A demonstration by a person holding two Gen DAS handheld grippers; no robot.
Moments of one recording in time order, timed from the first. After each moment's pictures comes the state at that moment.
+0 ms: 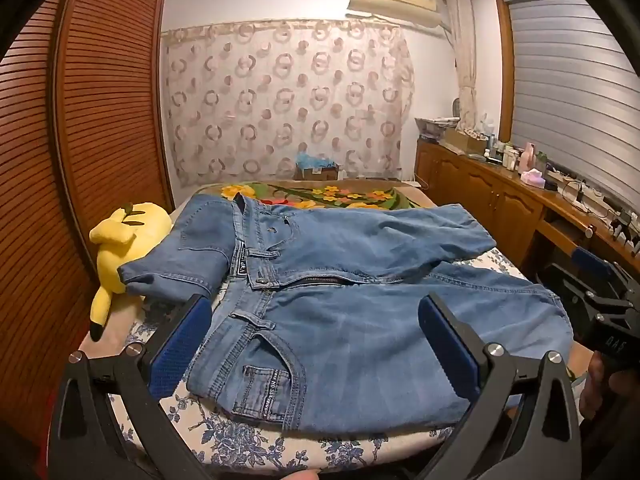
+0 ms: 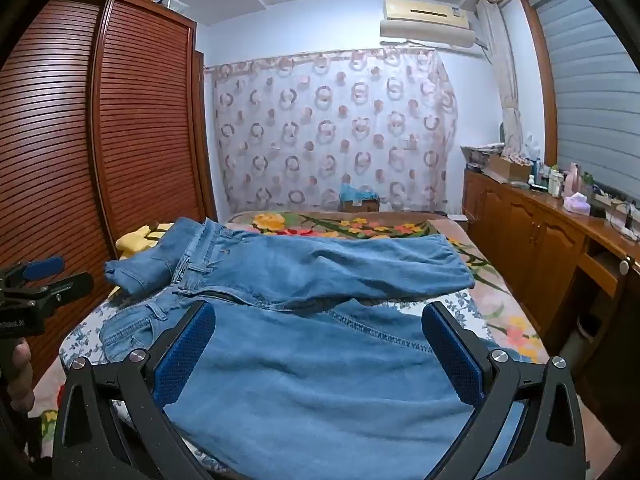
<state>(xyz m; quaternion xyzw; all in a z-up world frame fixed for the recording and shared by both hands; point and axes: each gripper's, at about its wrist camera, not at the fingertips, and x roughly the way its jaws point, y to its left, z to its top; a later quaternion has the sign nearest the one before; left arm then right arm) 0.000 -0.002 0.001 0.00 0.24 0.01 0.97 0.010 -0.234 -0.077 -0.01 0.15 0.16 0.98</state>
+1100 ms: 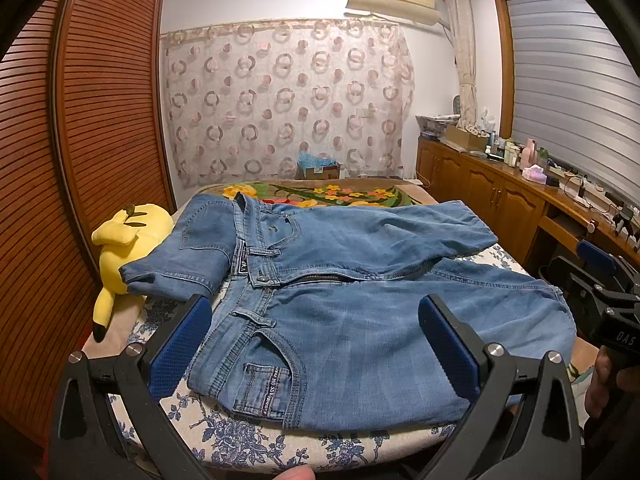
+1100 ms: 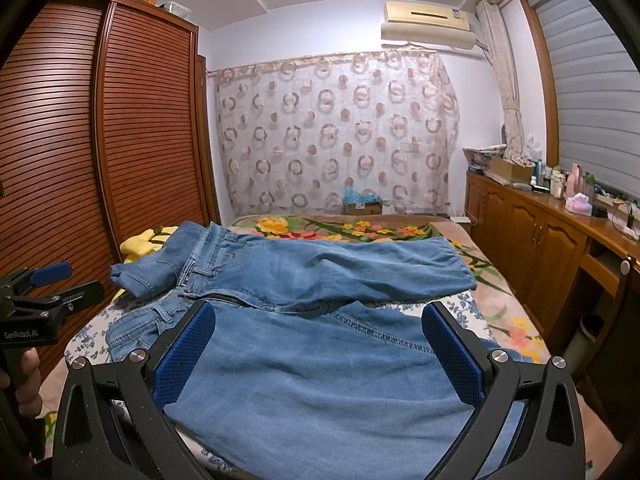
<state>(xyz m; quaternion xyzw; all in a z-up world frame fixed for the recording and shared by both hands) 0.000 -0.001 0.000 -0.01 0.24 0.01 0.97 0.007 -0.235 -0.078 -0.01 0.14 0.16 0.98</state>
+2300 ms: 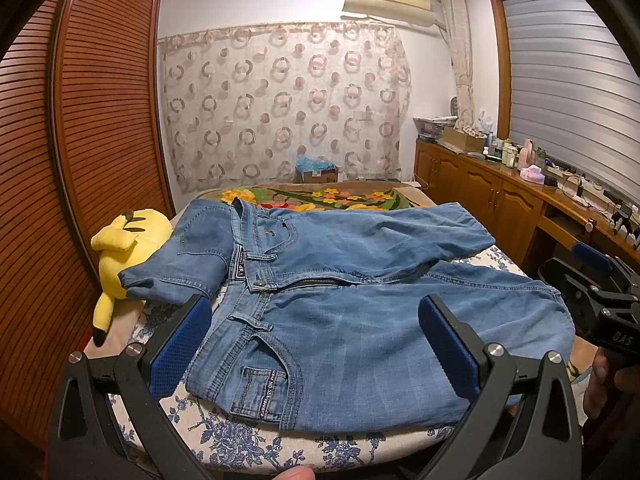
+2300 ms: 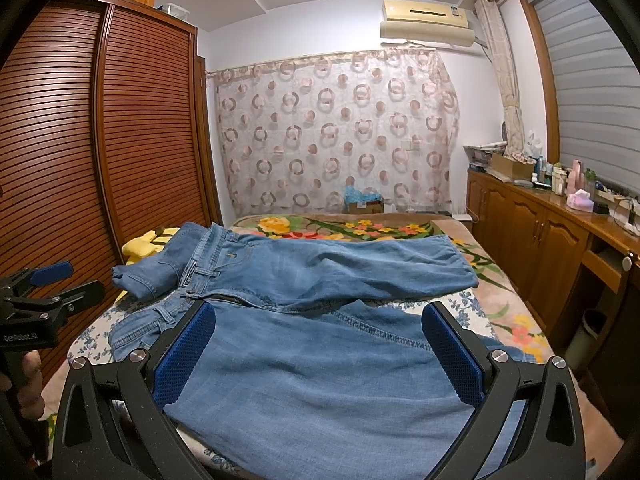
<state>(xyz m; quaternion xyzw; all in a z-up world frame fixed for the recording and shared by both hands) 0.003 0.000 0.002 -0.01 0.24 0.01 0.97 0.006 -0.235 -0.078 0.00 0.14 0.16 0.98</state>
